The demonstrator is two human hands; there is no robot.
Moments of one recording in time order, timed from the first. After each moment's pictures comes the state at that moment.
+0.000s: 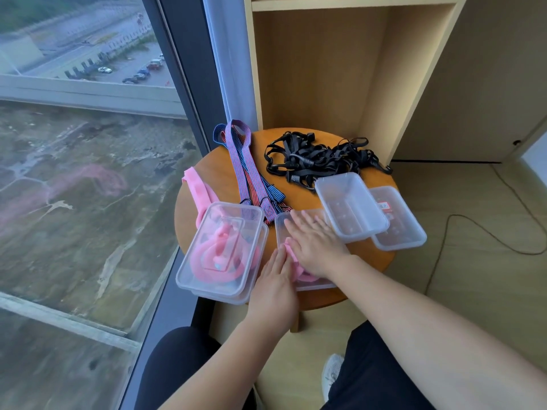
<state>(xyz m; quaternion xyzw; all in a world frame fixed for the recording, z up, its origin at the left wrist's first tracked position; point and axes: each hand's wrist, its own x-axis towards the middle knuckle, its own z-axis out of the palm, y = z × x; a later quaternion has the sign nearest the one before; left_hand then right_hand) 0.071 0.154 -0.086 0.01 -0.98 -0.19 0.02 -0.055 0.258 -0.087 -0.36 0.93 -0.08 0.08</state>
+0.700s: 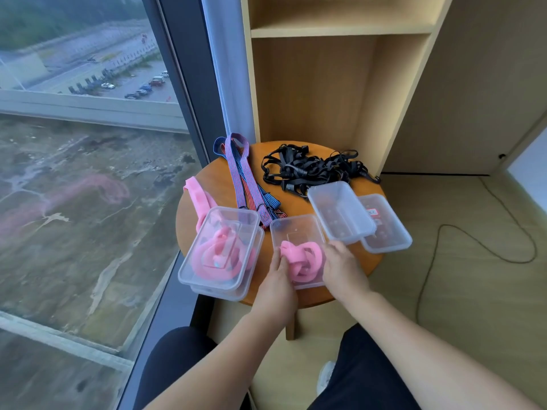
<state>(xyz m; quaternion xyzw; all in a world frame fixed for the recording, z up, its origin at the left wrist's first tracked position) 0.070 0.171 -0.071 0.07 -0.92 -0.38 -0.01 -0.006 0.315 -0.075 -0.18 0.94 -0.29 0.04</state>
